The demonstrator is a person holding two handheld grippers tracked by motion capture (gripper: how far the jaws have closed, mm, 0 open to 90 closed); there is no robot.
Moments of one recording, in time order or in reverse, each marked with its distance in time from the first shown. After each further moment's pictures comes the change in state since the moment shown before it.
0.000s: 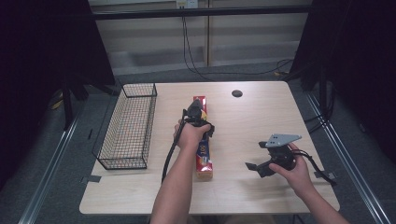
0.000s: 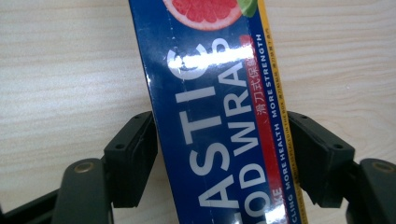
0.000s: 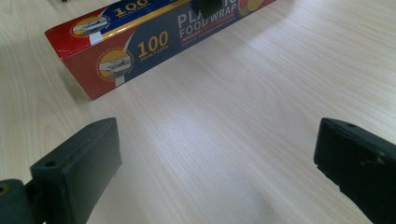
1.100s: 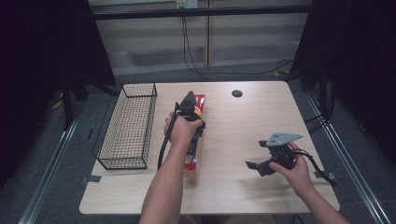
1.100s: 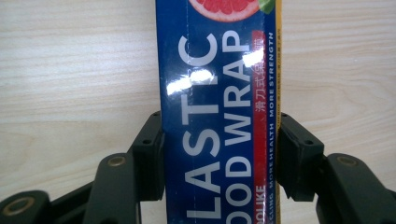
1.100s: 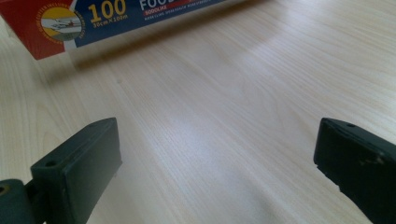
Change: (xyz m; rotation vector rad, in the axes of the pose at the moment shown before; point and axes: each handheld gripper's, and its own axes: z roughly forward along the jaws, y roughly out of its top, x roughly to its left) left arm 0.007 0.004 -0.049 0.094 0.075 -0.018; right arm -0.002 0.001 -0.001 -0.021 -0.004 0.015
